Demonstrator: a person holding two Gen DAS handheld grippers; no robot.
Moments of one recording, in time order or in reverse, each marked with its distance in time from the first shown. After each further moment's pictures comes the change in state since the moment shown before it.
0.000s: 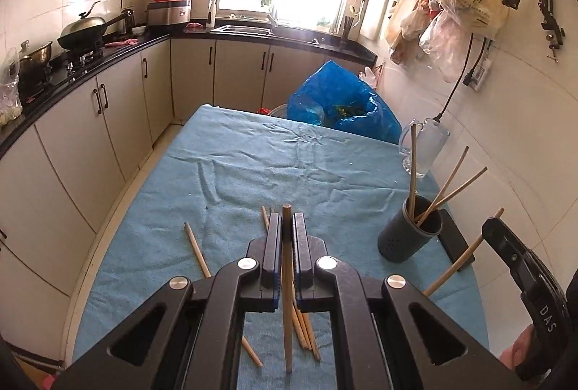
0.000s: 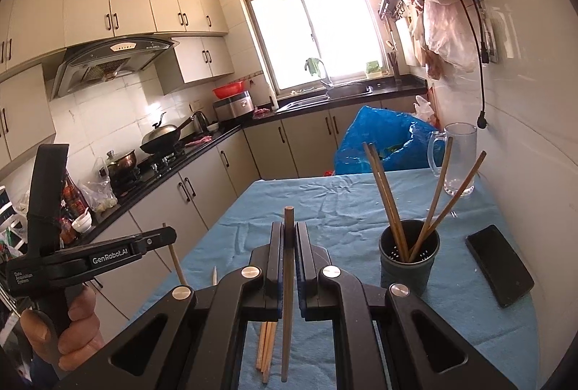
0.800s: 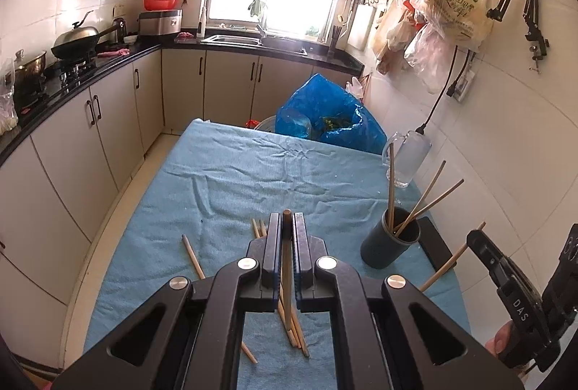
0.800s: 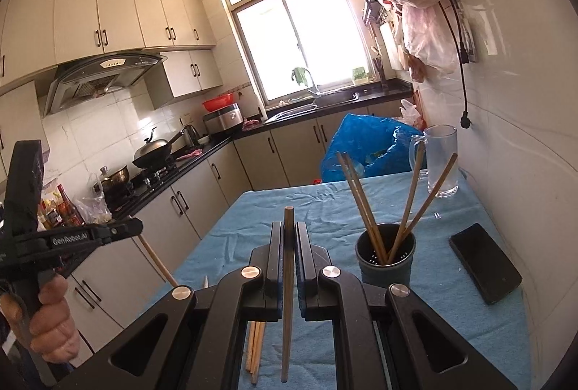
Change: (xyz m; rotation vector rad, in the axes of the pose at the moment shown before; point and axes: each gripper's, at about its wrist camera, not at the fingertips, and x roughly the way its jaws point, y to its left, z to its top) left arm -0.032 -0.002 0.019 0.011 -0.034 -0.041; right arm -0.020 -0.023 0.002 0.046 -0.041 -0.029
